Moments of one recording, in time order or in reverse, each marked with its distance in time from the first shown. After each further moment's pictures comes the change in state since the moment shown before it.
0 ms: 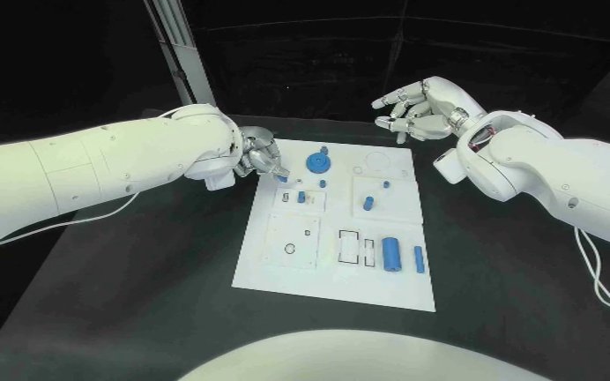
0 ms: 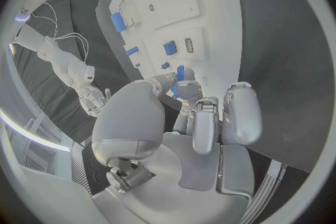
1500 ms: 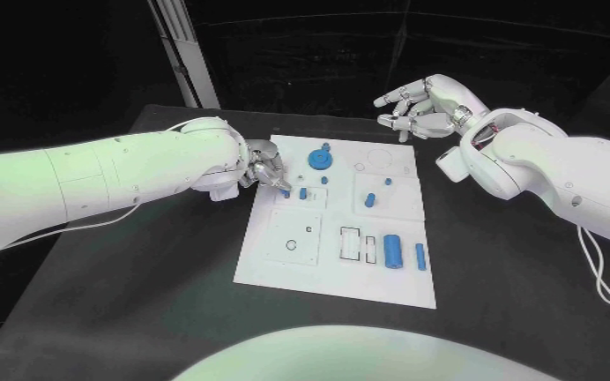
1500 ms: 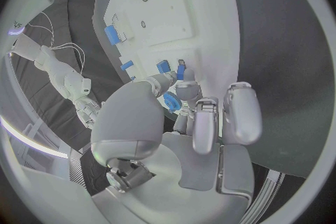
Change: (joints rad) left arm -0.031 0.007 -0.028 0.009 -0.034 -0.007 -0.012; left_hand -0.002 -0.027 0.004 -0.020 -0.004 0.004 -0.003 0.002 -0.001 0.015 0.000 0.004 0.008 0.000 0.000 0.000 0.000 0.000 0.000 0.000 0.000 0.003; right arm -0.001 0.004 0.000 -0.004 -0.001 0.014 0.004; right_hand 0.000 0.000 0.003 0.003 0.004 0.000 0.000 0.000 0.000 0.000 0.000 0.000 -0.002 0.000 0.000 0.000 0.000 0.000 0.000 0.000 0.000 0.000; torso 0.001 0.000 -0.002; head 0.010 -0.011
